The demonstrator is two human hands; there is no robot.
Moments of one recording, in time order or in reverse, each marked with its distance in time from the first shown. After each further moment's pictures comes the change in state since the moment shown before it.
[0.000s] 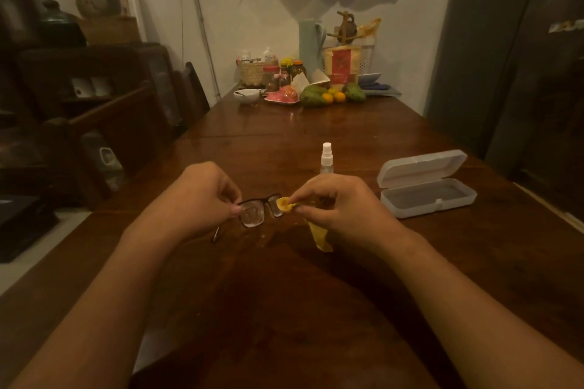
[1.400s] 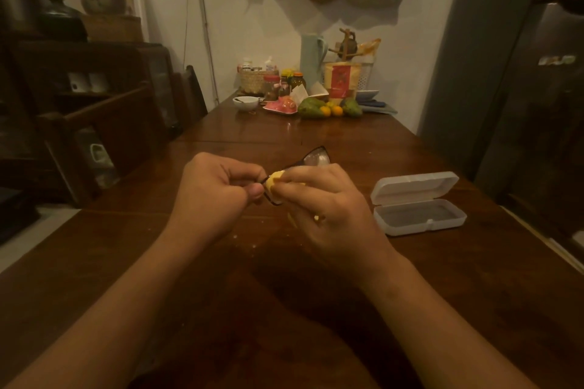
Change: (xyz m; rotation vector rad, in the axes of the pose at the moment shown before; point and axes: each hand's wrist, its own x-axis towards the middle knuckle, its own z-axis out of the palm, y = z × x) left_hand -0.011 0.020 0.014 -0.591 0.308 0.300; right_hand -0.005 -0.028 0.007 -0.445 0.340 -0.505
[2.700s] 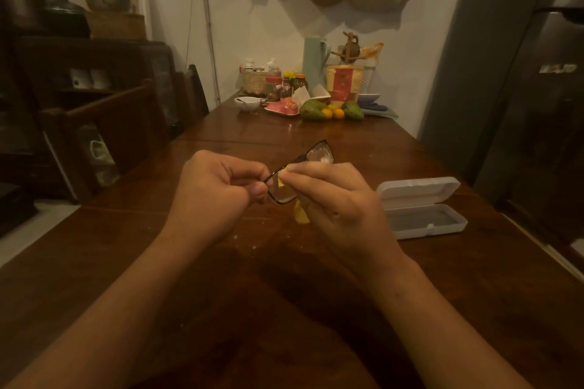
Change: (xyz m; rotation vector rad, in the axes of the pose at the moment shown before) left_hand -0.003 0.005 -0.003 -0.031 0.014 0.038; right_hand 0.002 0.004 -0.006 -0.009 0.076 -0.001
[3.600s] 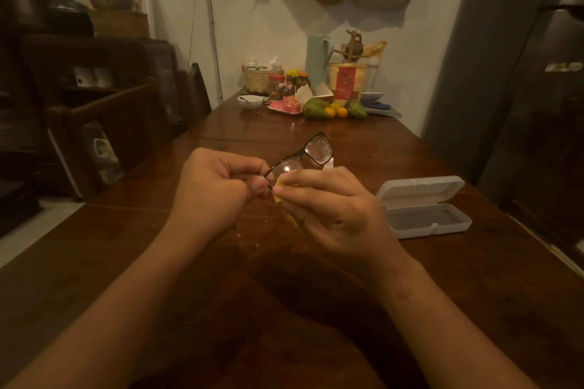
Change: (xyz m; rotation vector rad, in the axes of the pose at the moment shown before) left_hand 0.002 -0.004 -0.001 -0.096 0.006 -0.058; right_hand -0.003 -0.001 0.004 0.136 -0.014 -0.071
